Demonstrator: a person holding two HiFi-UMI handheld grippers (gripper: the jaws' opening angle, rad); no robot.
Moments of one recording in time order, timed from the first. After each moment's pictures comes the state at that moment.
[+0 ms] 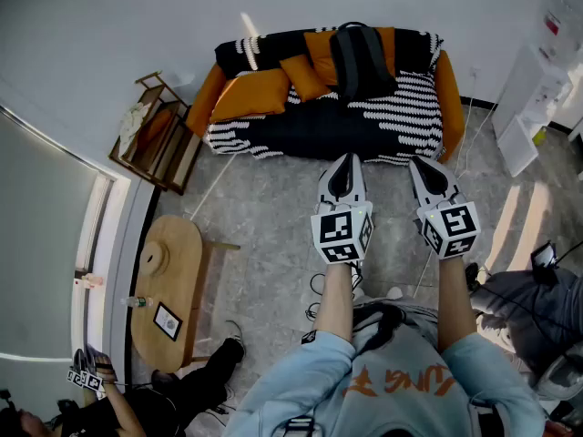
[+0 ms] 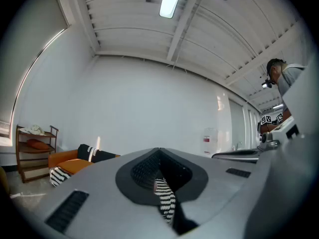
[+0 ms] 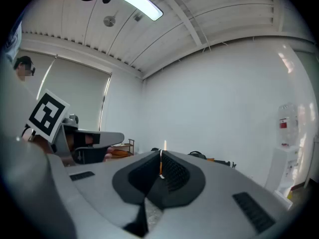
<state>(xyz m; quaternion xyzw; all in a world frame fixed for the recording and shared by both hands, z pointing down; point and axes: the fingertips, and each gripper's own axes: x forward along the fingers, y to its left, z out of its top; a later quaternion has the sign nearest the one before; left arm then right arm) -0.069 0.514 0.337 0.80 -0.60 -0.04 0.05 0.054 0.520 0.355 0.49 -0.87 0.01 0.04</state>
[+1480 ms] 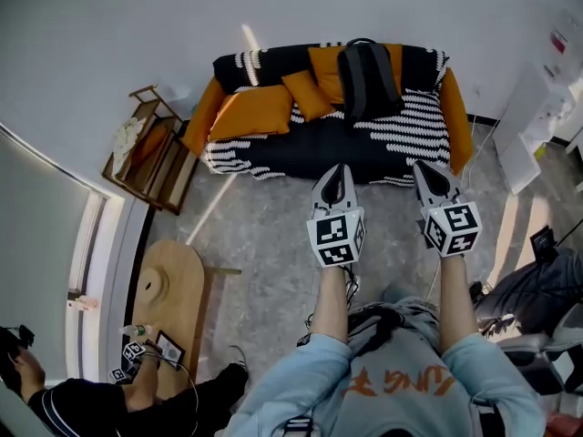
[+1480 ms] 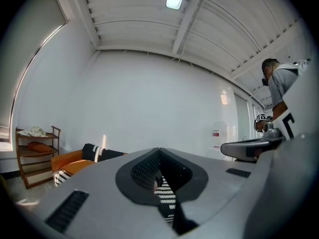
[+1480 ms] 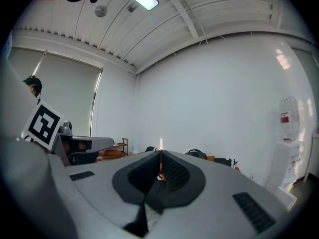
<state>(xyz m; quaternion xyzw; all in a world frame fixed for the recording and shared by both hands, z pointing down) -0.162 0.420 0.366 0.79 -0.61 -0.02 0.05 -0.003 0.421 0.368 0.51 -0.86 0.03 0.04</state>
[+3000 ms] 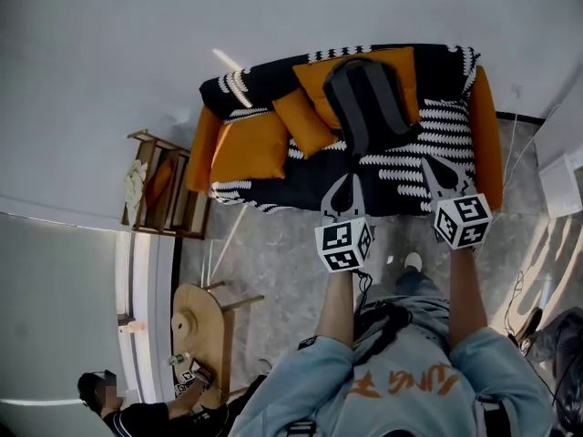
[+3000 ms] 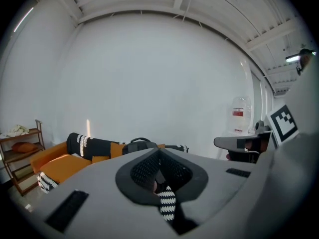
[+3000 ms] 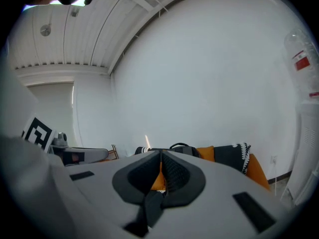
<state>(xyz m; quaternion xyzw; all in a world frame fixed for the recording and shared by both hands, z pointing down) -0.021 0.013 0.443 0.77 -0.62 0.10 0.12 0.140 -0.011 0.452 0.48 -0.86 0.17 0.01</state>
